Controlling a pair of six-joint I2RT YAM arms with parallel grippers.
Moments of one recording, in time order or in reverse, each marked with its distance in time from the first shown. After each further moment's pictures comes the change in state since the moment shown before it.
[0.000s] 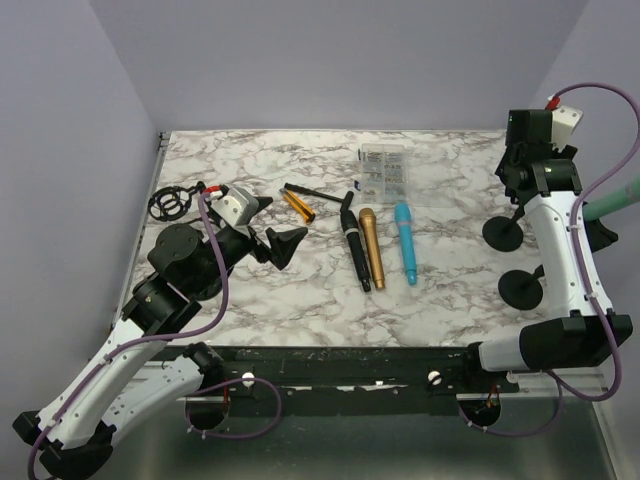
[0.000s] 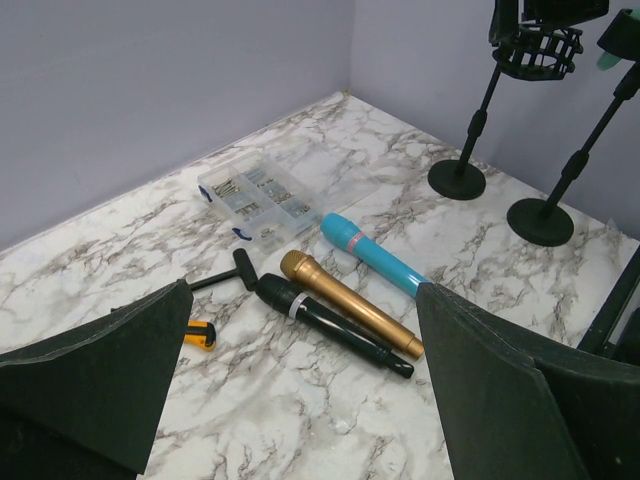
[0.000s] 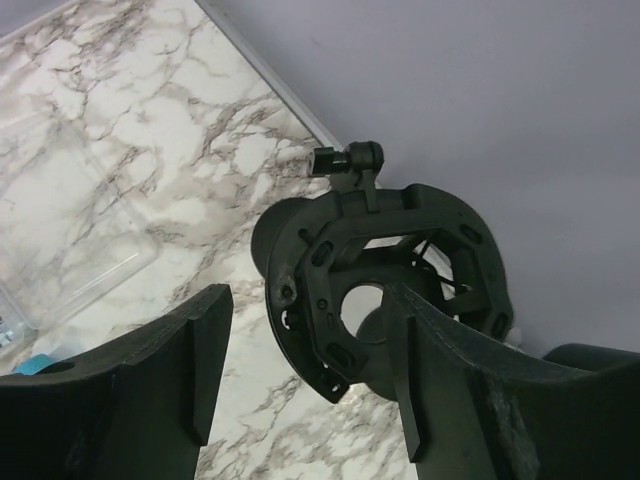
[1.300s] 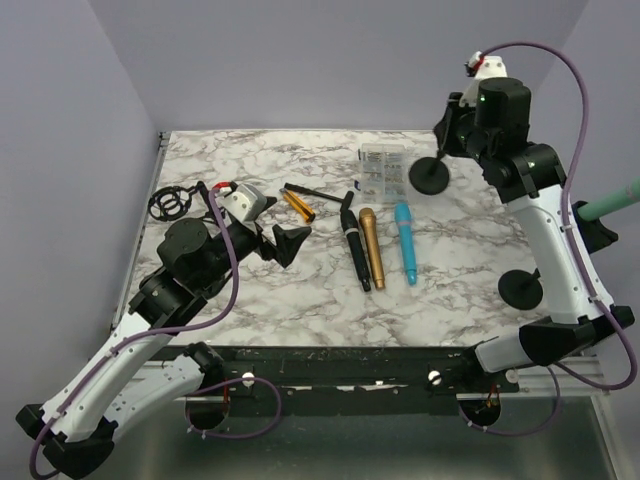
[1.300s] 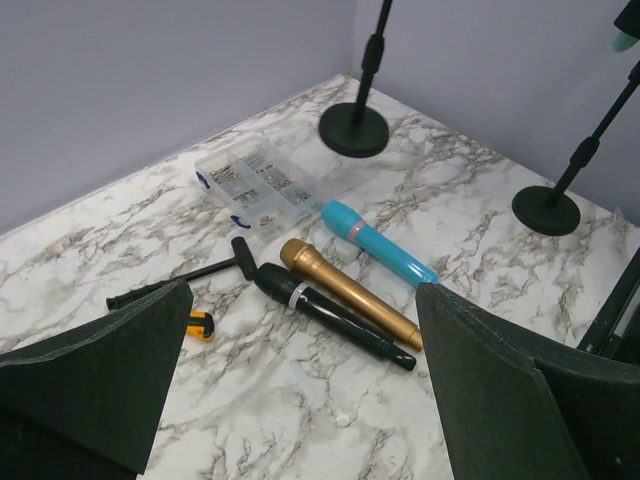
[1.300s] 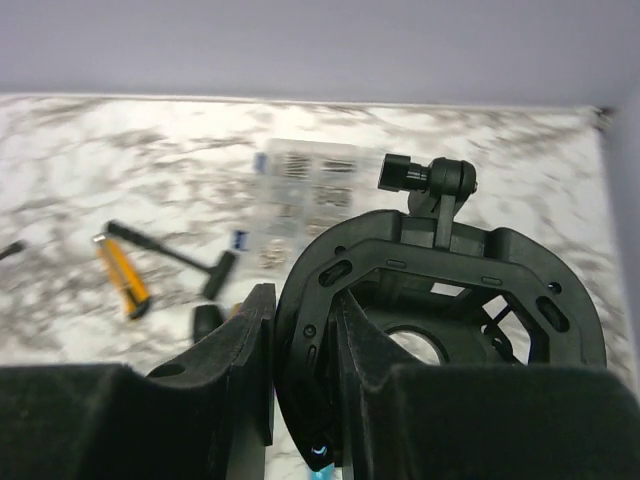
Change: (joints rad) left arm 0.000 0.036 0.000 0.000 -0.001 0.001; right arm 0.232 0.058 0.214 0.138 -0.509 -0.185
